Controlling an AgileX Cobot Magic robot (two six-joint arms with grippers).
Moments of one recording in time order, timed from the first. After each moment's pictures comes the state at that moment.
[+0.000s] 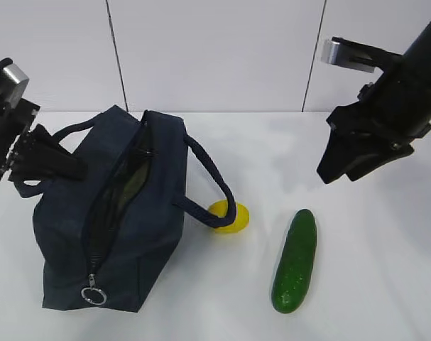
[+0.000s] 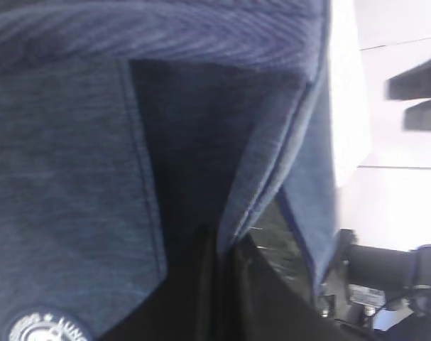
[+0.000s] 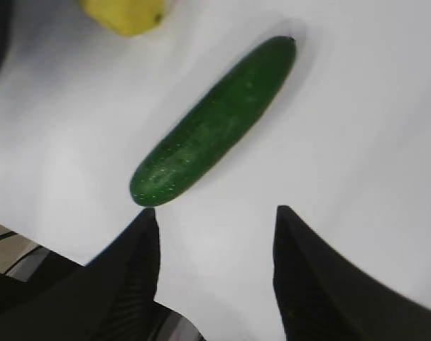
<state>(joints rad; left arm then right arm) 0.03 1.76 -1.04 -1.08 1.18 0.77 0.15 1.70 -1.33 0.45 1.20 -0.38</state>
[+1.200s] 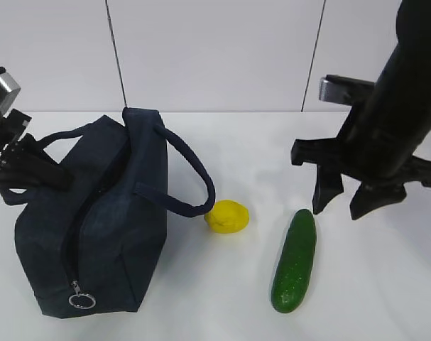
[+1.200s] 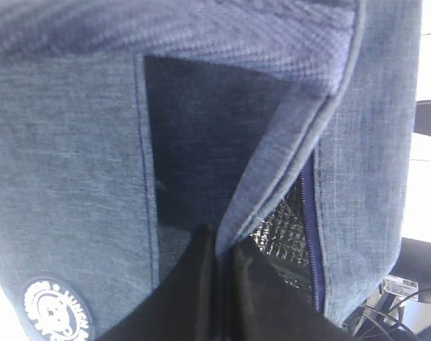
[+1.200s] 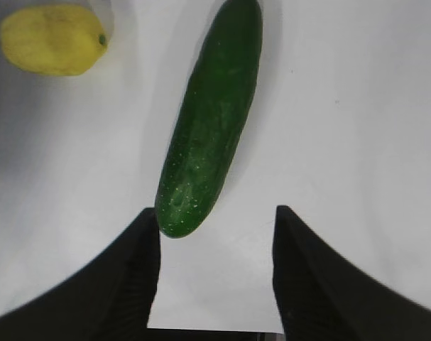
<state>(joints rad) 0.06 1.76 -1.04 -0.98 1.18 0.73 0.36 1.64 -1.22 0.11 1.06 0.45</state>
